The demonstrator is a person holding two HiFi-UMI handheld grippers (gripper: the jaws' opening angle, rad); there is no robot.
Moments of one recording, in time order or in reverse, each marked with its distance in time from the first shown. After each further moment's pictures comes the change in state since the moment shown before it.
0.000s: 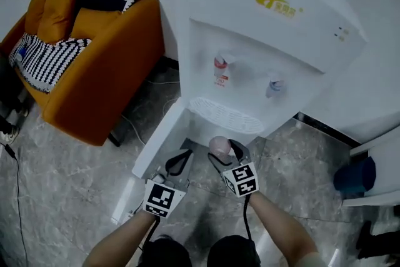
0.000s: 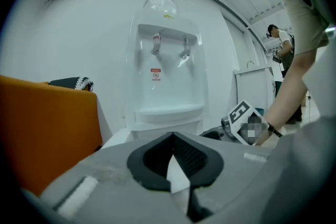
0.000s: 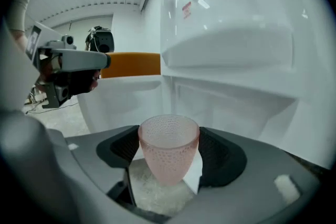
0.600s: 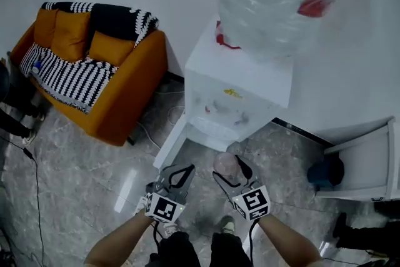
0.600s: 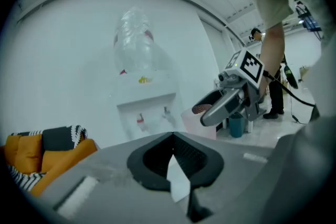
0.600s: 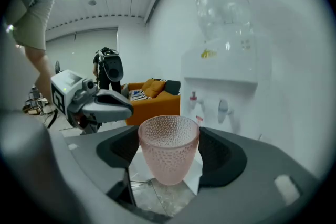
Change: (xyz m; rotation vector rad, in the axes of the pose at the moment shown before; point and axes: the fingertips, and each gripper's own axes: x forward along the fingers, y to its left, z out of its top) left arm -0.118 -0.035 0.228 0.119 0.000 -0.096; right arm -0.239 0.073 0.266 -0.001 -0.052 0.020
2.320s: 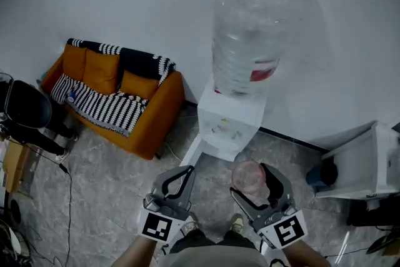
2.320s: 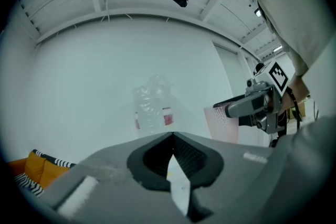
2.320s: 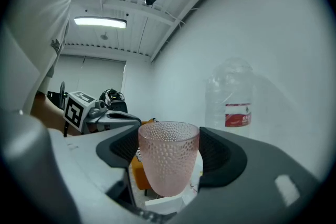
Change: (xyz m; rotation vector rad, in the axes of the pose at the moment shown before) left arm -0.174 0.042 0.400 -0.040 -0.144 0.150; right arm -0.262 0.080 0.382 -0.069 -0.334 -0.013
